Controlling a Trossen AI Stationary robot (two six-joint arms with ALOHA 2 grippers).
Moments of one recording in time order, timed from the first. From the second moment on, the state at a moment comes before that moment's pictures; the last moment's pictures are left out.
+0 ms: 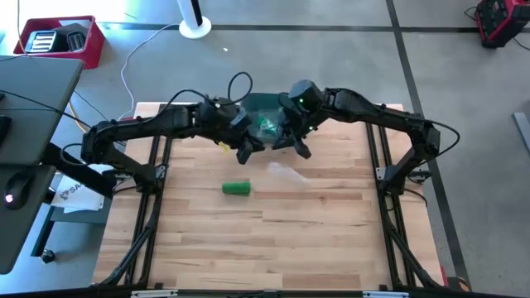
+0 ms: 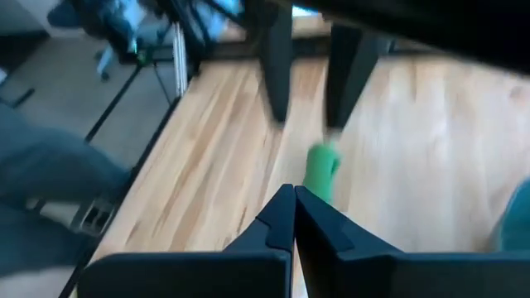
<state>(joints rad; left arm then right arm) 0.18 1.43 1.43 -0.55 0.15 -0.45 -0.31 1.65 1.64 -0.71 -0.64 -0.21</state>
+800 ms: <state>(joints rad) 0.11 1.43 1.30 -0.64 0.14 -0.54 -0.15 1.25 0.61 -0.60 -0.75 -0.19</state>
